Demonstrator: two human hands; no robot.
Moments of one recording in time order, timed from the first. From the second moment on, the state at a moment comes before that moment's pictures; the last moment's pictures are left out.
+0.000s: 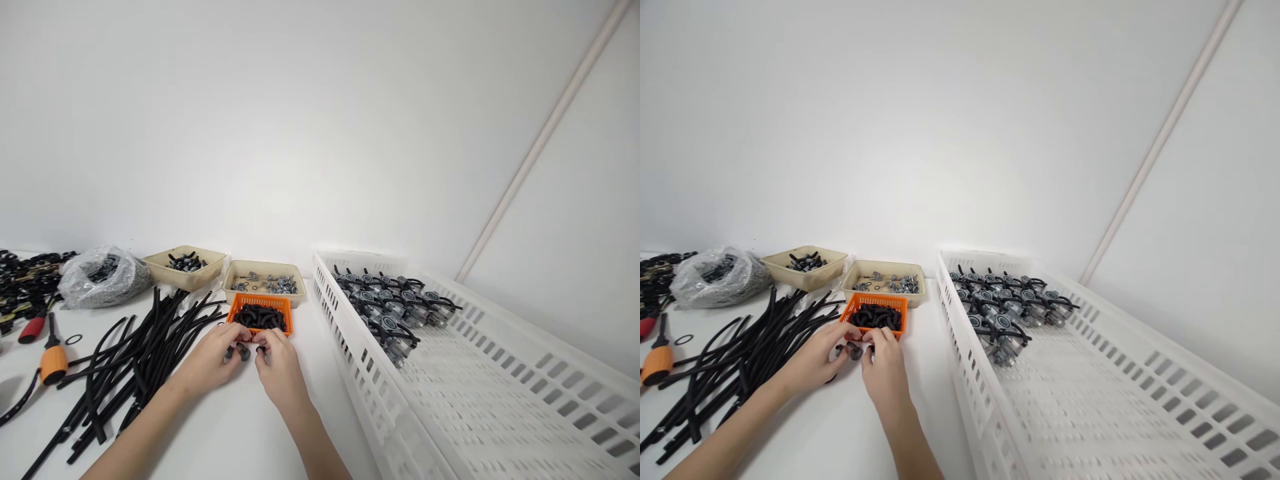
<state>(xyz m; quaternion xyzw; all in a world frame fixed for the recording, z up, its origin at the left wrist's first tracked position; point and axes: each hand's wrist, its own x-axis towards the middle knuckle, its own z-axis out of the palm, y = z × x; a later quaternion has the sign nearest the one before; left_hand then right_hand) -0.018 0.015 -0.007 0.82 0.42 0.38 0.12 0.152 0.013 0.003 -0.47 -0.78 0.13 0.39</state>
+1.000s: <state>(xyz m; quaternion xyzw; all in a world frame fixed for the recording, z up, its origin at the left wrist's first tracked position) -0.017 0.013 -0.004 0.82 0.42 0.38 0.12 0.155 0.013 0.005 -0.57 -0.74 0.05 0.36</state>
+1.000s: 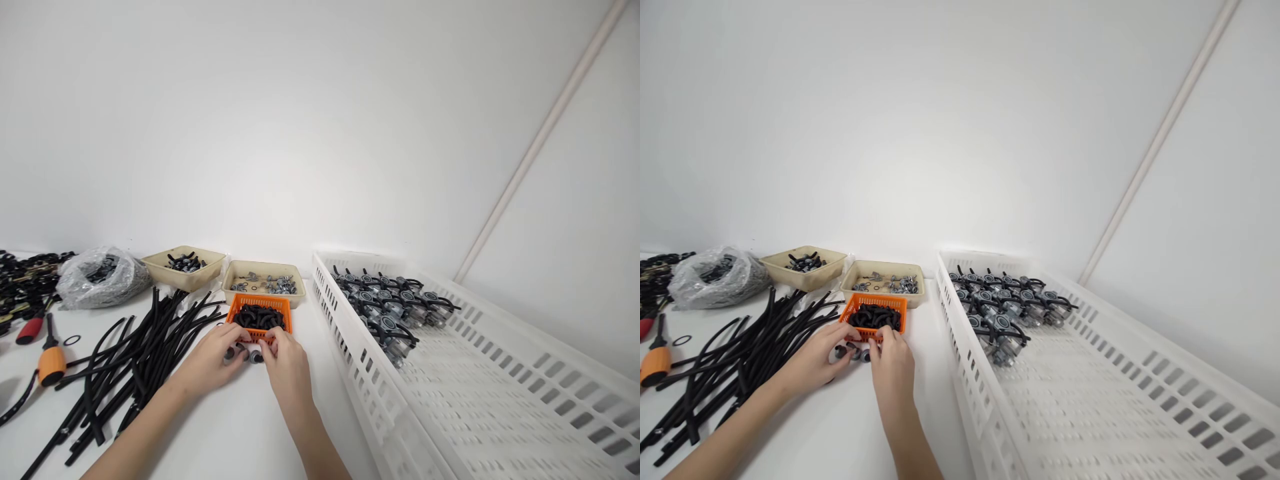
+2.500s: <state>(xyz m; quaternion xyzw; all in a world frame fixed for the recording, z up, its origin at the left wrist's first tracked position) -0.014 0.015 -0.009 0.83 0.41 0.36 0.11 0.154 0.013 0.006 -0.53 -0.75 0.10 0.38</state>
